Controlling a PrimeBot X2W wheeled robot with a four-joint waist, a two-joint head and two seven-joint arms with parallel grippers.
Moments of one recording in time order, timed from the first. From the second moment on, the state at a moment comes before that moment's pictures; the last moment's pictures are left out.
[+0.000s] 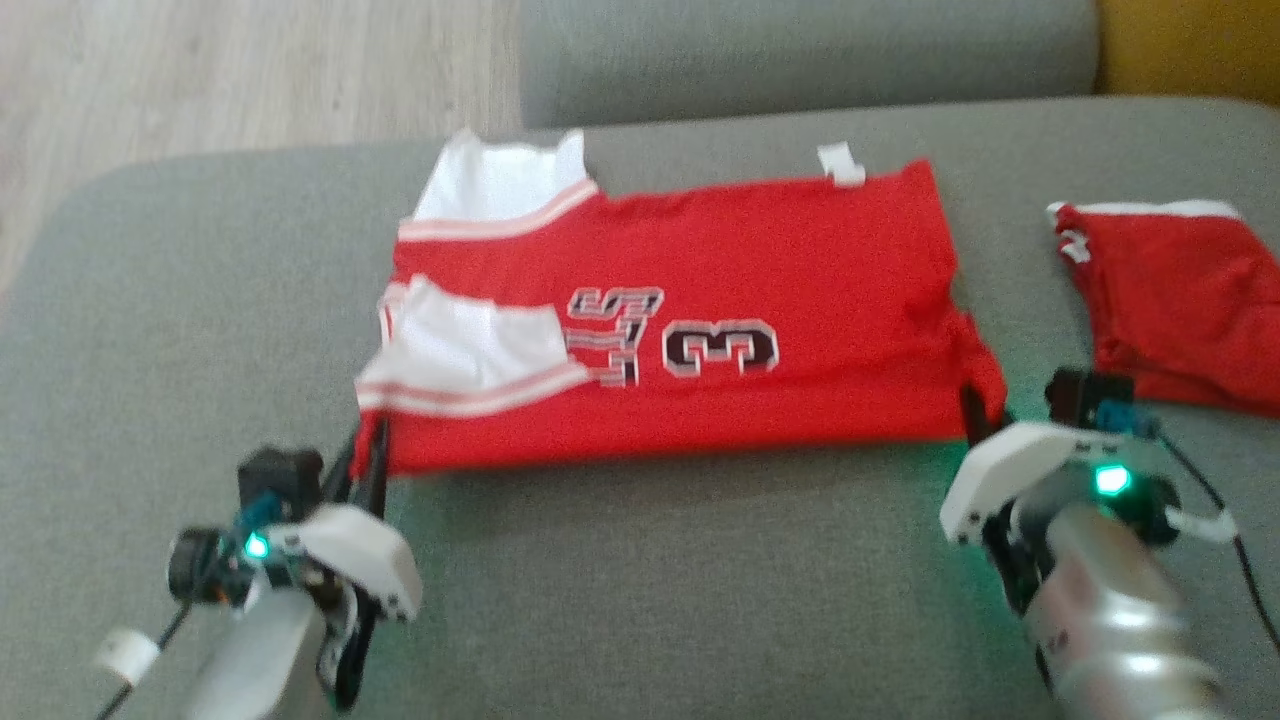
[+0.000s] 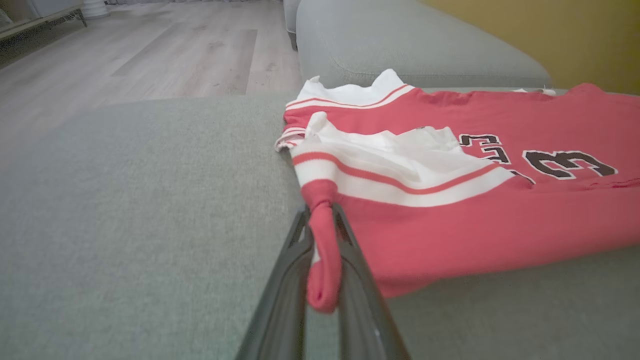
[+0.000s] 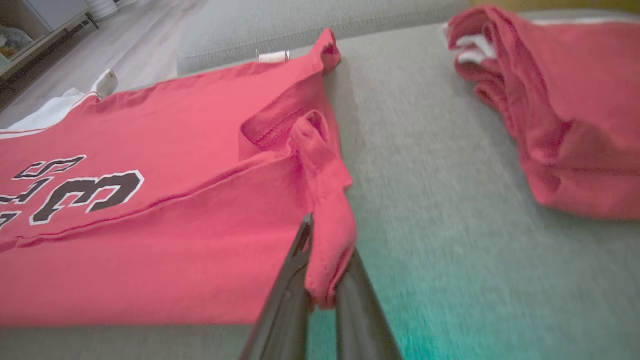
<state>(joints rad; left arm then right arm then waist) -0.41 0.21 -0.42 0.76 -0.45 -0.01 -0.14 -0.58 -0.06 -0.06 1.15 0.07 0.13 -0.15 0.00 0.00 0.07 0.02</state>
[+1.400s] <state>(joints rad) -0.34 0.29 -0.35 0.27 -0.47 0.07 -0.22 -0.19 -0.05 0.03 0.24 0.37 0.13 -0.21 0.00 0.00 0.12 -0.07</state>
